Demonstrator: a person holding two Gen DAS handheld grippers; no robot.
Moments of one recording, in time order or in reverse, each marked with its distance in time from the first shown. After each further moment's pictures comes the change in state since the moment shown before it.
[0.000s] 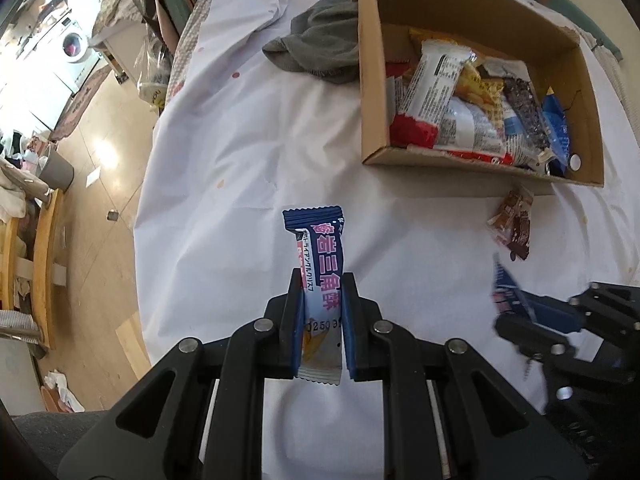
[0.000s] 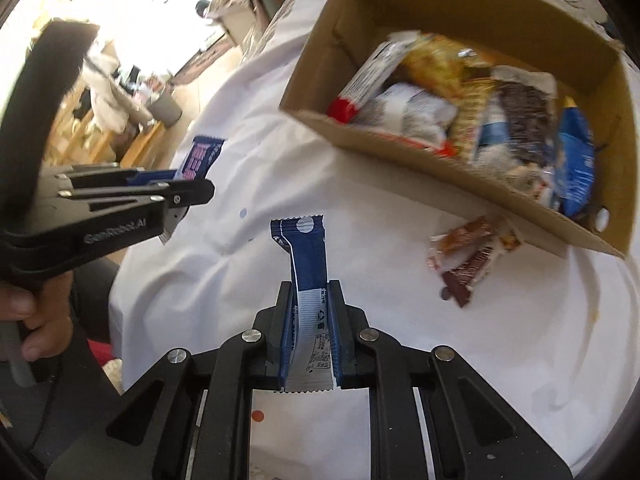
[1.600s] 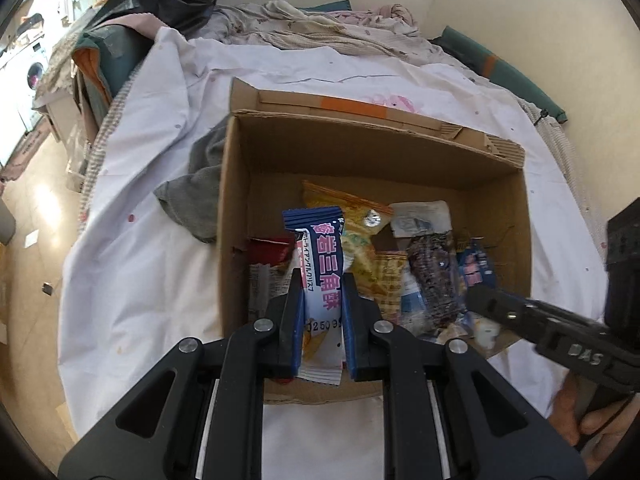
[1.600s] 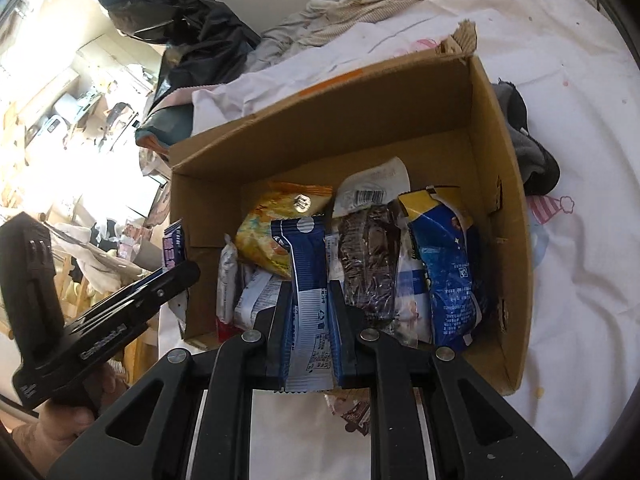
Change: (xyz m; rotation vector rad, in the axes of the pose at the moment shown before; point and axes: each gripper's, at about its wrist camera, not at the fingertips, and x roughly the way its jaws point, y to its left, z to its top) left arm -0.009 -0.062 0.116 0.006 -0.266 -0.255; right arm -0.041 -0.137 0.080 0.417 -0.283 0.047
